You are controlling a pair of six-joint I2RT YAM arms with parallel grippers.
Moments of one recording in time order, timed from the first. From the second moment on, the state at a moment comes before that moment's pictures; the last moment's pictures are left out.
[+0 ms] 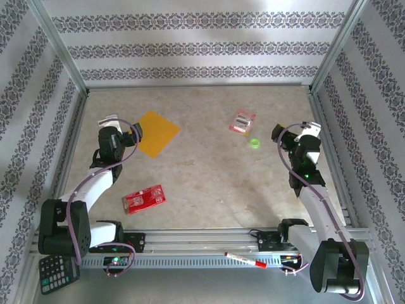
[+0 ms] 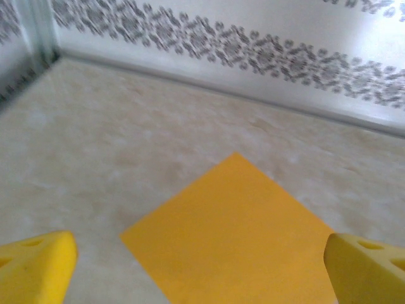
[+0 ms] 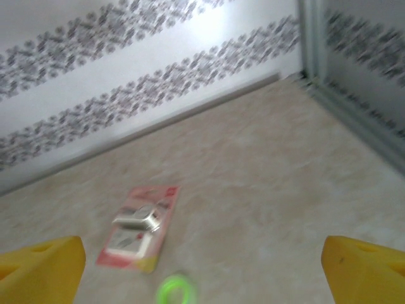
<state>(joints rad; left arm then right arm) -0.01 1.23 0.61 0.24 -0.09 -0.30 -0.04 0.94 0.54 0.10 0.03 0.39</state>
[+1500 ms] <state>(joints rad) -0.13 1.85 1.37 -0.51 -0.02 -0.05 0.24 1.23 0.88 -0.46 -0.18 0.23</state>
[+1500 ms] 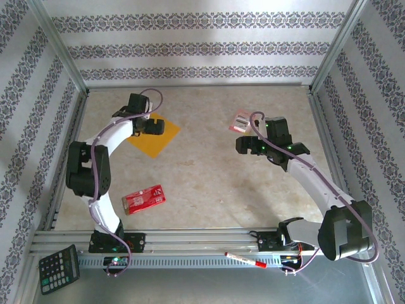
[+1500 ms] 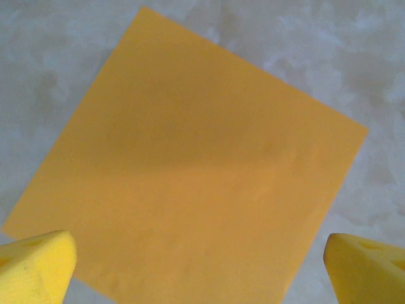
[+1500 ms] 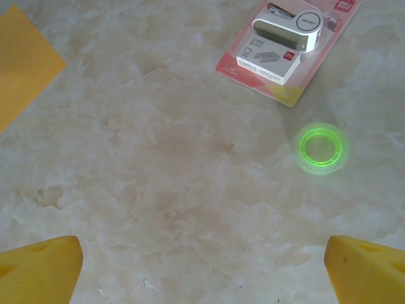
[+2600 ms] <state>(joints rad) -0.13 2.29 1.85 -0.97 0.02 0.01 0.24 1.27 0.90 -0.46 -0.15 0.23</state>
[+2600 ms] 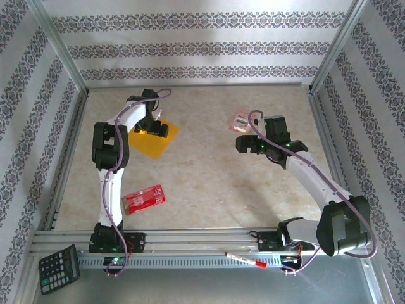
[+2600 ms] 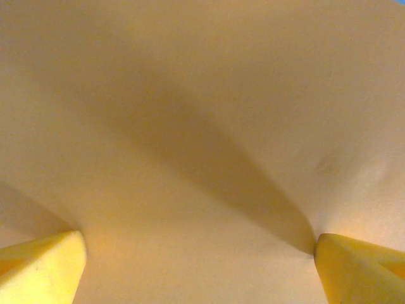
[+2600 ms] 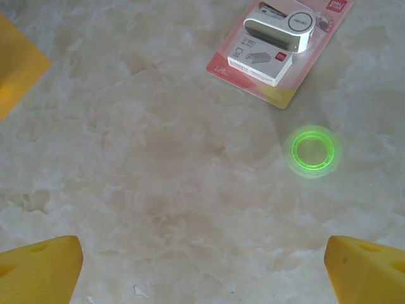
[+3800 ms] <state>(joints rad) -0.51 2.24 1.82 -1.01 0.00 -0.06 0.21 1.23 0.87 -0.46 -0.15 0.23</state>
